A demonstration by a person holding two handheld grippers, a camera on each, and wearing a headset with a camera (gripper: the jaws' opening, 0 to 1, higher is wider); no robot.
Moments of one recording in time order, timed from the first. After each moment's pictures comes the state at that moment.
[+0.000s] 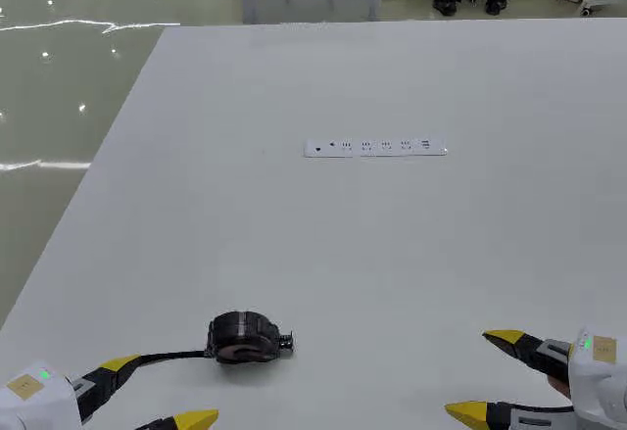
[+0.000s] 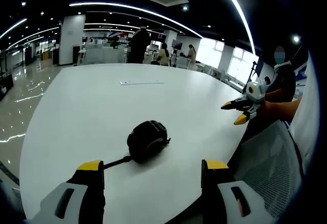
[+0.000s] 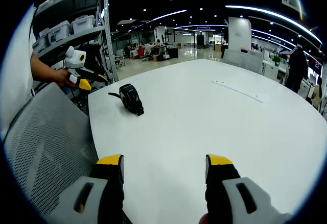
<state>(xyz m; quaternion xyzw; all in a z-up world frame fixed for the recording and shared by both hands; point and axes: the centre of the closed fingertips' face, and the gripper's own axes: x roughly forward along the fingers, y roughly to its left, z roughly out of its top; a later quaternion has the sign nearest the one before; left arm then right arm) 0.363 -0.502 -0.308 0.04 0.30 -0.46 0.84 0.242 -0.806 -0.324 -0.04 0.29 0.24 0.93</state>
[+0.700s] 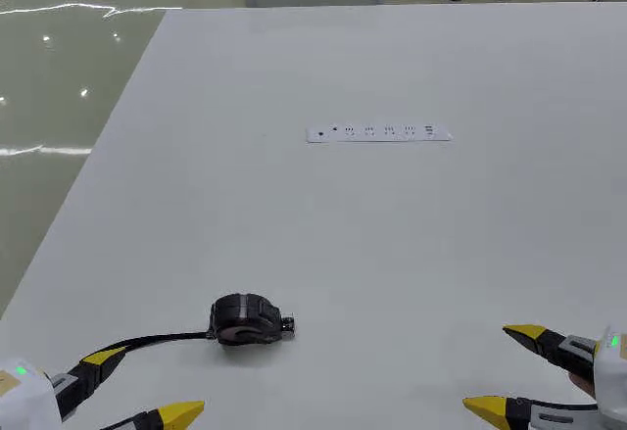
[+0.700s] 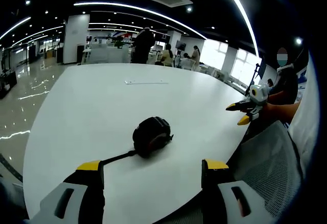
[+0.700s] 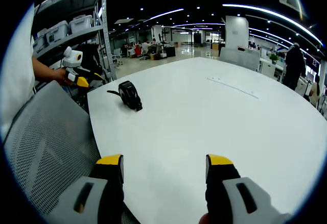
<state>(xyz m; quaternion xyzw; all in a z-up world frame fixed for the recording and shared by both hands) 0.358 -0.486 -0.306 0.04 0.30 -0.45 0.84 0.226 -0.816 -0.324 -0.04 0.30 0.23 0.93</state>
